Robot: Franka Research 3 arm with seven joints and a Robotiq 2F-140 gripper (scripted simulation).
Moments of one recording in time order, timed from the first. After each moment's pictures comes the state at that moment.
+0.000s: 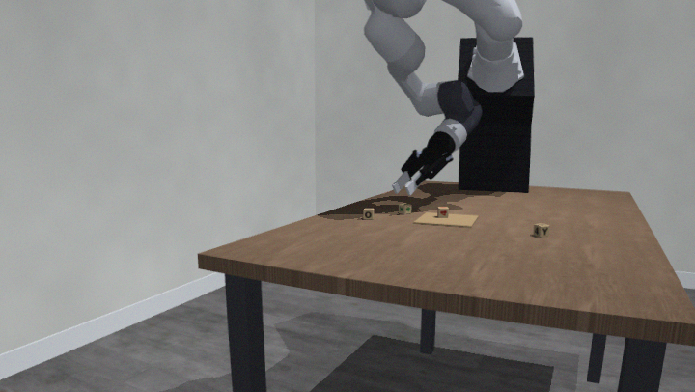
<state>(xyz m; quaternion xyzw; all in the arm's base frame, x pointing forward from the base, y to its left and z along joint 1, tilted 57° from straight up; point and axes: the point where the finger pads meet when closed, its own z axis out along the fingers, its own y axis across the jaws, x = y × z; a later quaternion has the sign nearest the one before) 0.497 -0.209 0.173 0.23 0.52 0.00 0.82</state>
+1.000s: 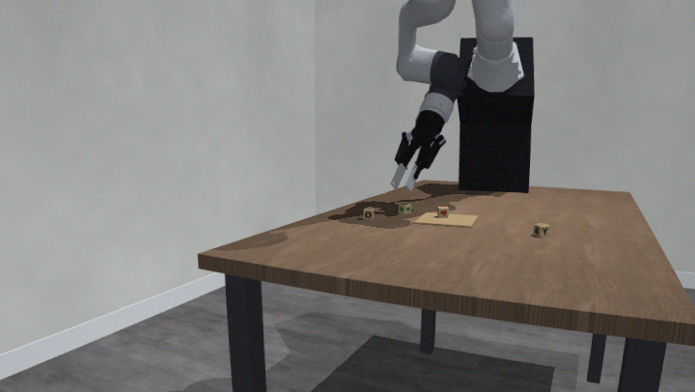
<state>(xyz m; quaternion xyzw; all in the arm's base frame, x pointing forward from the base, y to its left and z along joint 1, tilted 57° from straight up) 0.493 -0.212 0.198 0.19 0.66 0.02 0.72</state>
